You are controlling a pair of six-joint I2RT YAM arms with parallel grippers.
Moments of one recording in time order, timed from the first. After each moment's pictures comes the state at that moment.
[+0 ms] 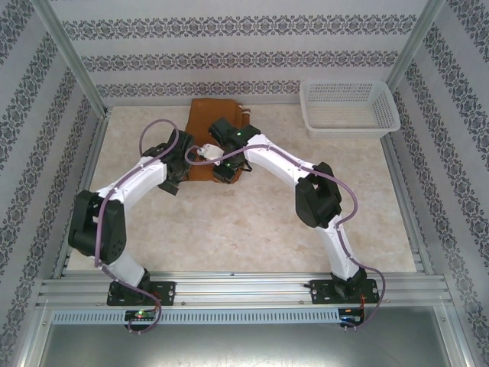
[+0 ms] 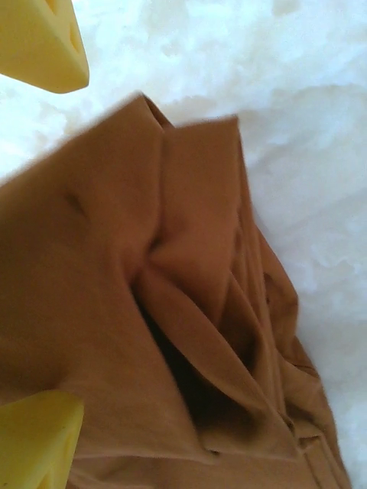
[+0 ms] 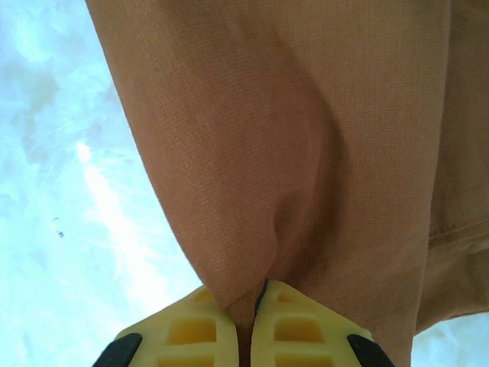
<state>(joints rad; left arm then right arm) -0.30 1.66 1.20 -0.68 -0.26 -1.44 0.73 2.24 2.06 -1.06 -0.24 -0.32</state>
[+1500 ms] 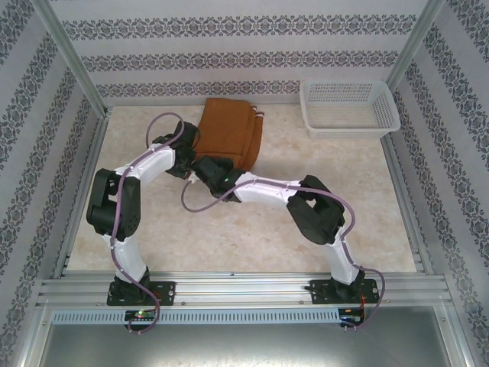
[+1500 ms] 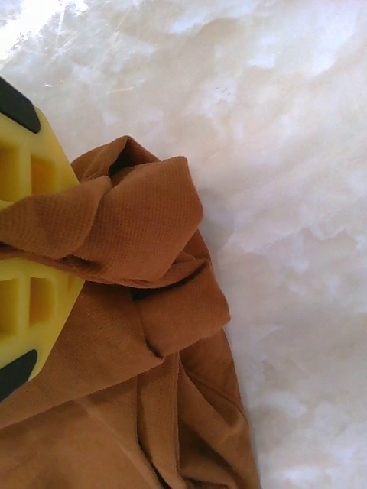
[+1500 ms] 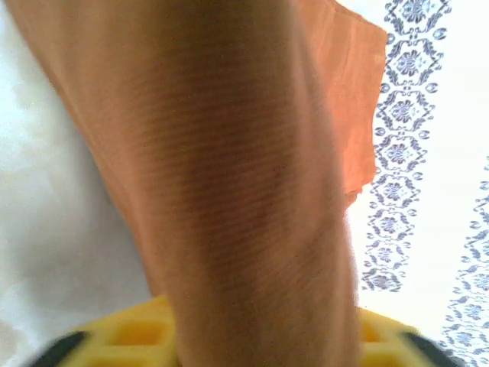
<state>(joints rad) -0.26 1.84 1.35 -0.67 -0.21 -1.44 0.92 2.11 1.58 -0.33 0.68 -0.74</state>
